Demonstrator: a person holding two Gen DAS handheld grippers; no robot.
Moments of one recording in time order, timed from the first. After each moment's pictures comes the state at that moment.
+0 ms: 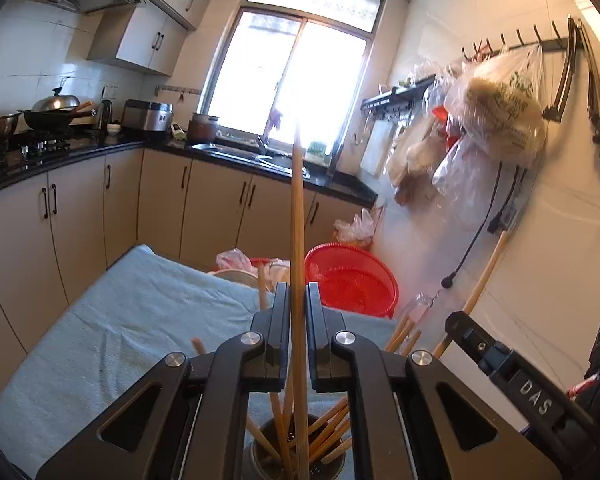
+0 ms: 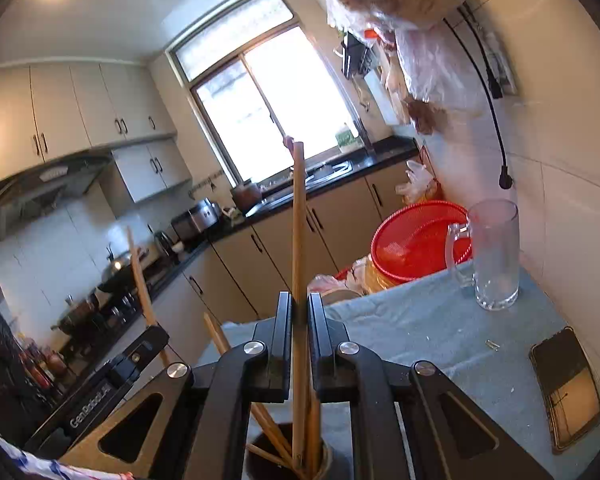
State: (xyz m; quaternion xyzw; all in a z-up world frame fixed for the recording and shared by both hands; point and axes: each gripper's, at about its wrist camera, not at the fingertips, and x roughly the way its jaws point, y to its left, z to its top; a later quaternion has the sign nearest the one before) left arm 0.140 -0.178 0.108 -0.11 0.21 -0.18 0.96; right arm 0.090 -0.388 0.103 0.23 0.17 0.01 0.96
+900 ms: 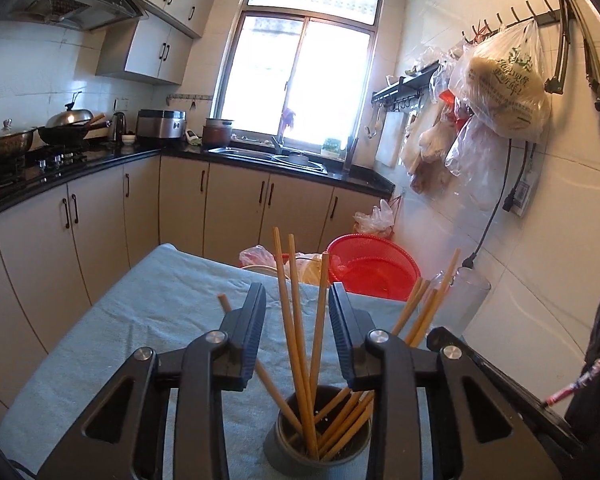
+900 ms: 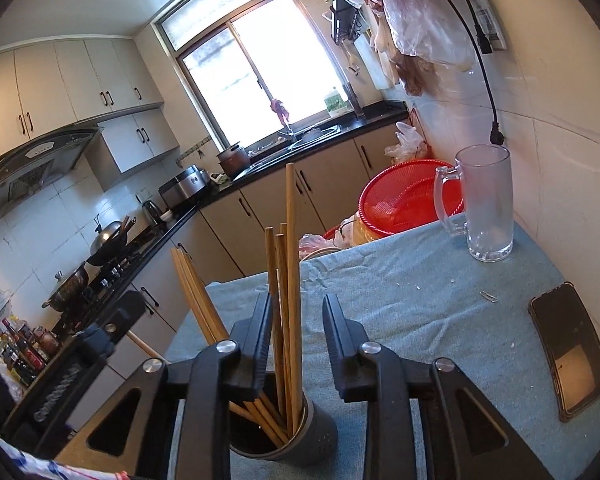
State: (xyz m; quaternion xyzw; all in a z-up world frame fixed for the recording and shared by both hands) left arm 0.106 -0.174 0.101 -0.07 0.20 -0.14 0.97; right arm 0.086 -0.387 0.065 0.23 0.23 0.01 0.94
